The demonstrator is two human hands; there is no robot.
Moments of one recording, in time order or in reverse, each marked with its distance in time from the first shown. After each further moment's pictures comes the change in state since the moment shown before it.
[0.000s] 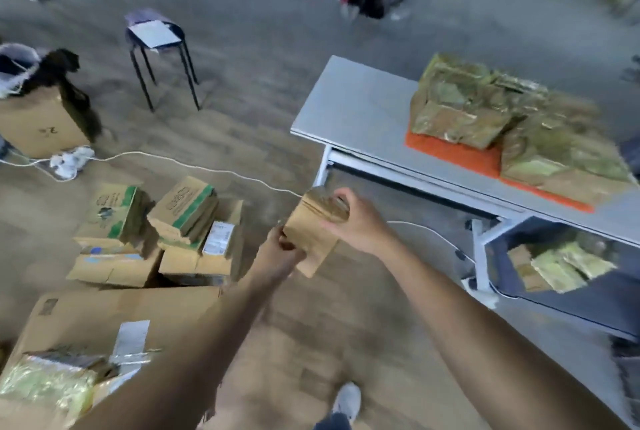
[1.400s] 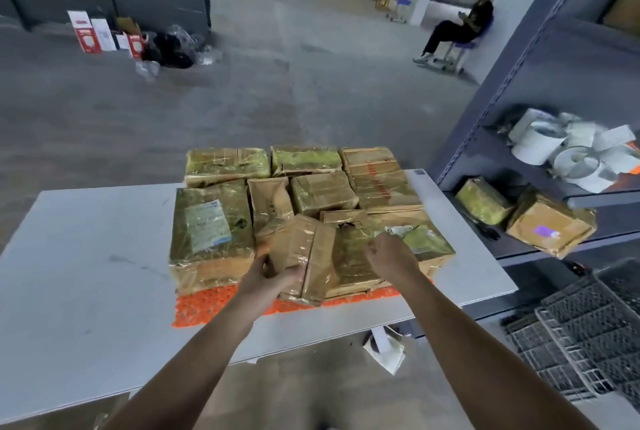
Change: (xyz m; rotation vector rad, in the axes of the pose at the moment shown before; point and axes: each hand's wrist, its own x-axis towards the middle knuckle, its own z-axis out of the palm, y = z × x) left_hand 0.272 0.340 0.444 0.096 -0.457 0.122; right_hand 0.176 0.407 -0.422 -0.099 0.388 0.704
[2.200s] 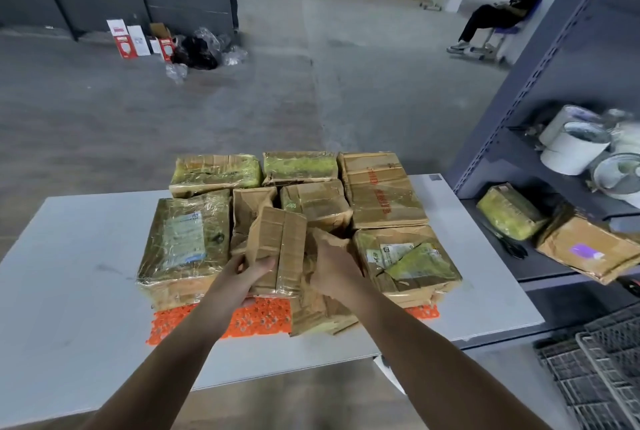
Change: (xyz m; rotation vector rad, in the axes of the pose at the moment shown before) left_hand 0.045 0.019 0.021 -0.075 0.136 -0.078; right_hand 0.048 -0.033 0.025 0.029 -0.258 -0.297
